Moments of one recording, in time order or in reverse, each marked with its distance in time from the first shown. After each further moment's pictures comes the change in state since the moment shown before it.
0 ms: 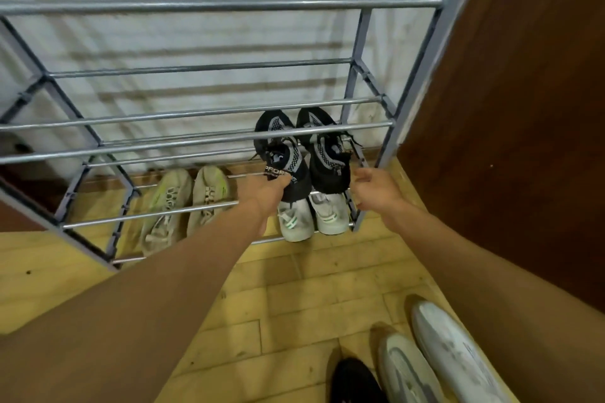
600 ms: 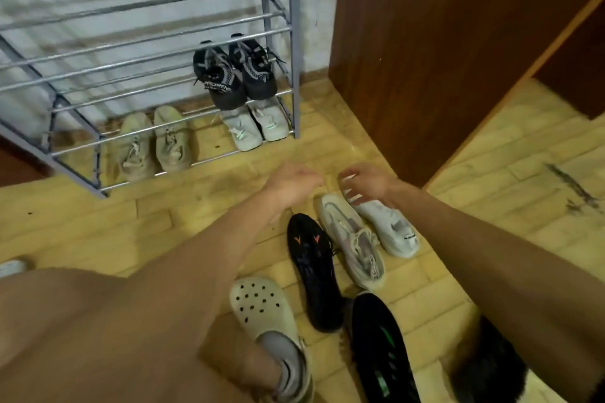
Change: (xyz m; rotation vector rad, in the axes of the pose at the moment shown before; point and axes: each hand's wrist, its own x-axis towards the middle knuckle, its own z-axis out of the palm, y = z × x) left_hand -0.244 -0.071 0.057 0.463 -0.418 0.070; right_hand -0.208 0.136 -0.081 -0.041 -0.256 0.254
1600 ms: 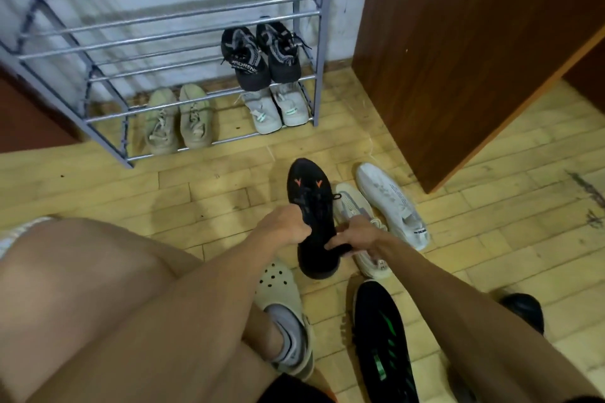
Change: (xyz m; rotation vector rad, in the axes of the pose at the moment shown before) left_hand -0.021 -0.080 0.014 0.552 -0.103 -0.118; right_hand -0.022 0.067 0.082 -0.016 -0.208 0.108
